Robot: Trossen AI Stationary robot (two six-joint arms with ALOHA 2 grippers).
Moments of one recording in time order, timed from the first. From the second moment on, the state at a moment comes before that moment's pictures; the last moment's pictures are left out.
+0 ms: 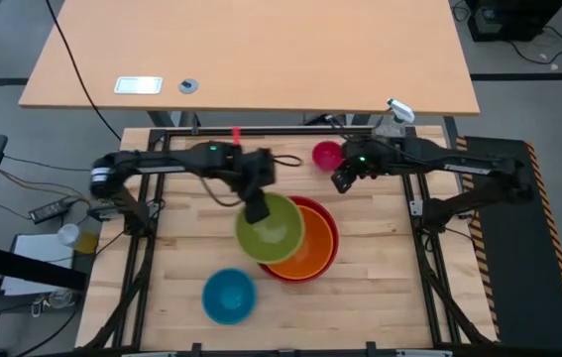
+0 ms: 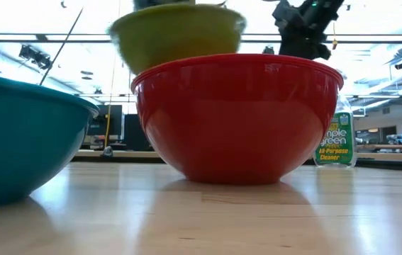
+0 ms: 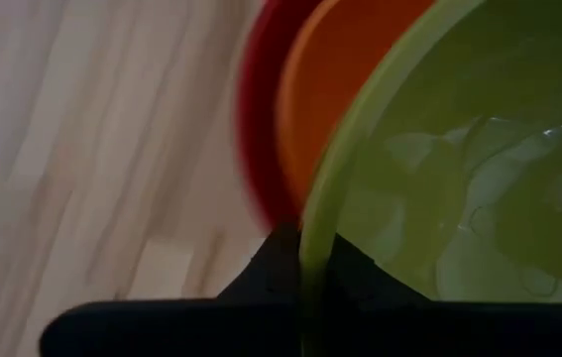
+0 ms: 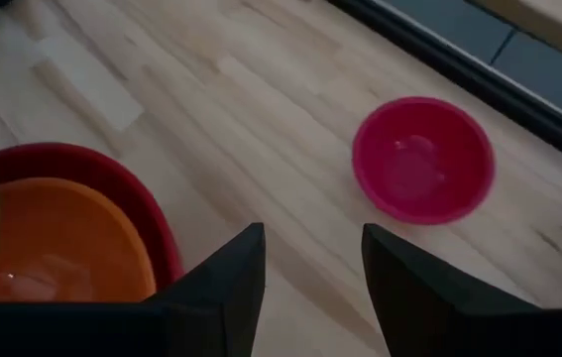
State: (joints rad) left arm 0.11 1.68 1.62 -1.06 0.06 -0.23; right arm -0.23 1.21 1.14 -0.85 0.24 0.55
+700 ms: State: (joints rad) left arm 0.06 2.11 1.88 -1.02 0.11 -0.12; right arm -0.21 1.03 1.10 -0.85 0.28 0.55
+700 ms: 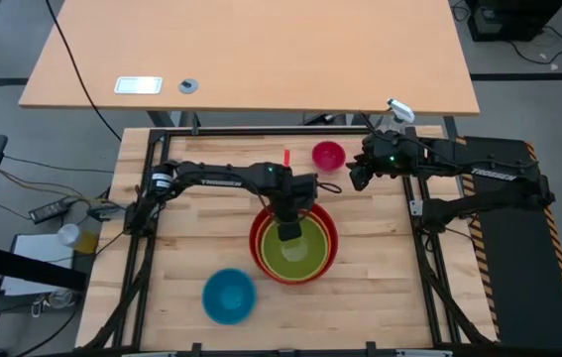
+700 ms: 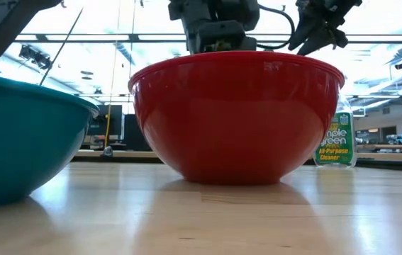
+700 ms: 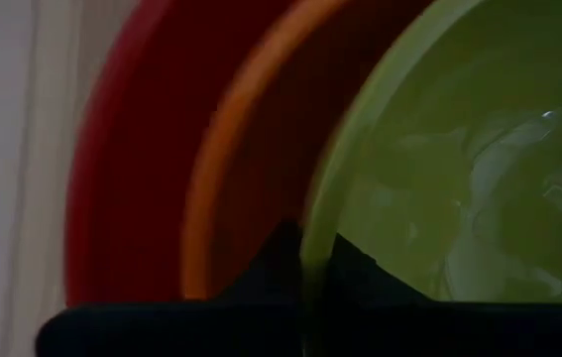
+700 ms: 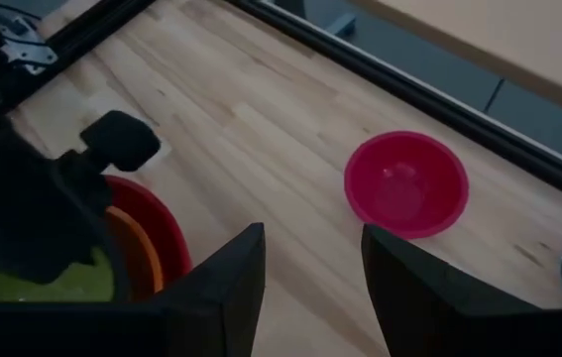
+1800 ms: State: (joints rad) left arm 0.03 1.96 1.83 -1.02 0.25 0.11; right arm -0.19 1.04 1.10 -0.84 0.30 0.55
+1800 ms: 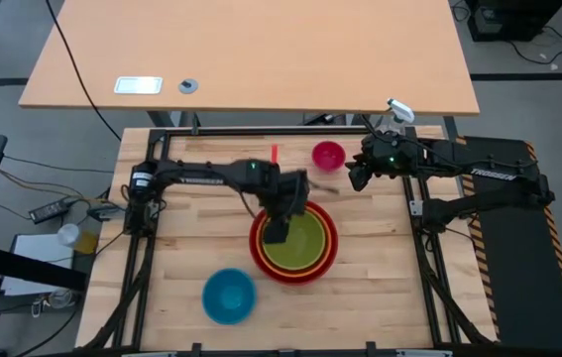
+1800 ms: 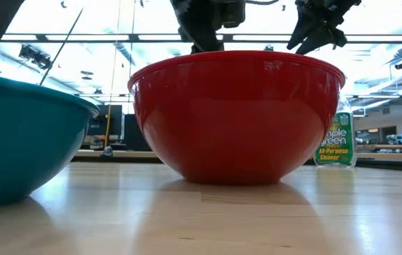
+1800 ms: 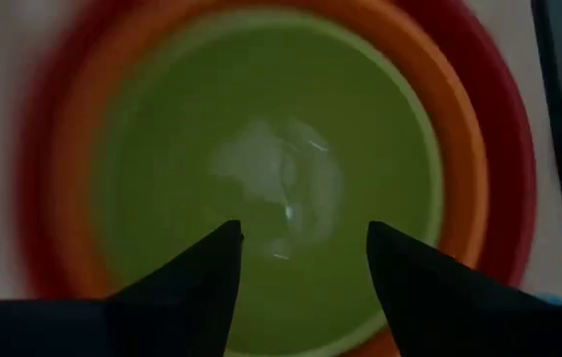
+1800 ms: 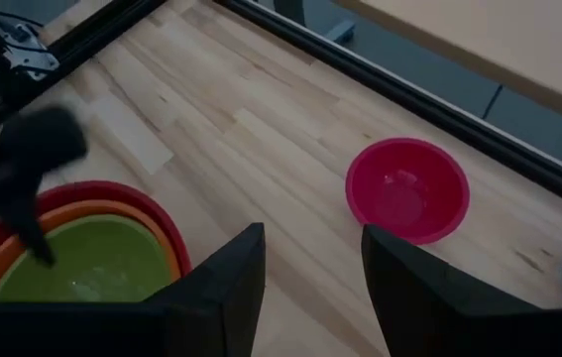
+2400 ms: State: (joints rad) left arm -0.12 1.39 1.16 -0.75 0.18 -0.22; right arm -0.19 1.04 1.10 -0.84 0.29 0.54
